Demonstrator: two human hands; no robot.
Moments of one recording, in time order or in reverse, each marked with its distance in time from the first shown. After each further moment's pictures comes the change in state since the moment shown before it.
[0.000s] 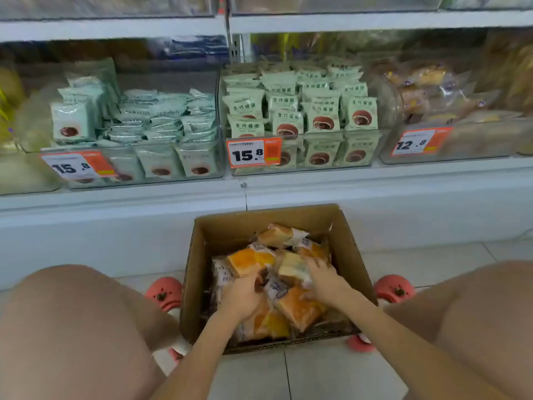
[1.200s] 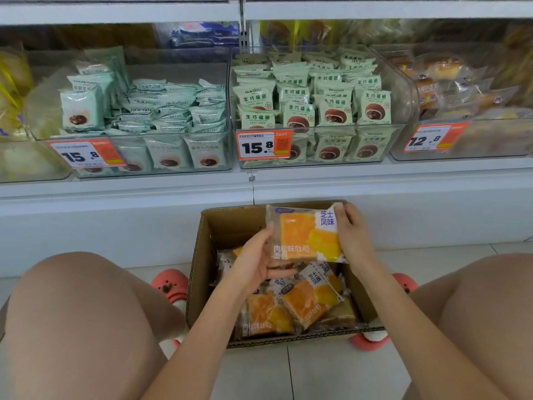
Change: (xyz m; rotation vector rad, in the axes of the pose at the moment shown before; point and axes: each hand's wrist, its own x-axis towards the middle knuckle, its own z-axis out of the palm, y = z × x) left_hand -0.020 0.057 -0.056 -1.357 -0.139 -0.033; right_hand -0.031 -0.032 -0.080 1.035 0.673 0.020
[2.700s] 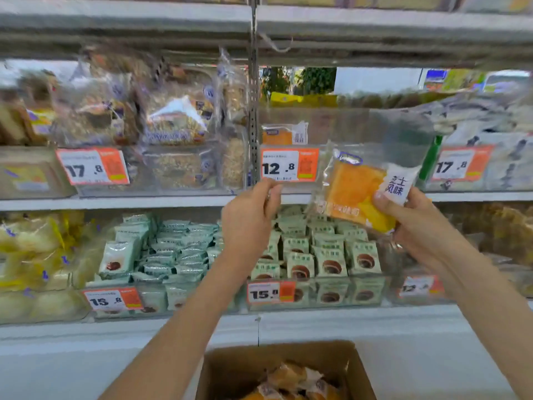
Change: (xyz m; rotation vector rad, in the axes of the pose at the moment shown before) left_hand -0.001 0.285 0.079 1.139 0.766 1.559; right_hand 0.073 -0.264 -0.111 0.484 -0.206 -0.280
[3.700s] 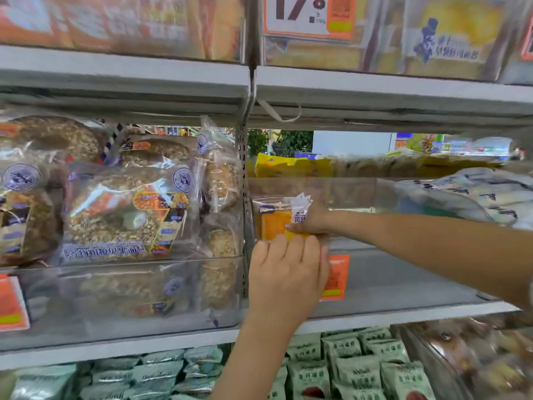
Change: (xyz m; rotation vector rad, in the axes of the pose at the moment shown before) left_hand 0.094 -0.036 0.110 0.426 0.343 0.415; right_hand 0.324 0.011 0.100 -1.139 -0.211 0.132
